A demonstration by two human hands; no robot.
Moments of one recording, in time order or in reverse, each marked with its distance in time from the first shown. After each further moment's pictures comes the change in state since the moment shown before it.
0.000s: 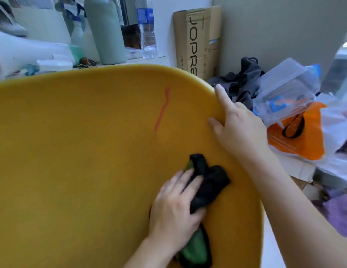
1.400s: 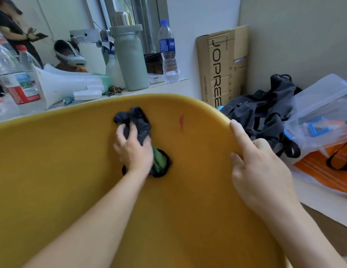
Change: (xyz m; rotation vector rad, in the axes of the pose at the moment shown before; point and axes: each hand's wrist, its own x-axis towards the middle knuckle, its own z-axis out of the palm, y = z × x) left_hand 0.160 -0.104 -0.056 0.039 0.649 -0.691; right_hand -0.007 0.013 -0.006 0.258 -0.099 -0.008
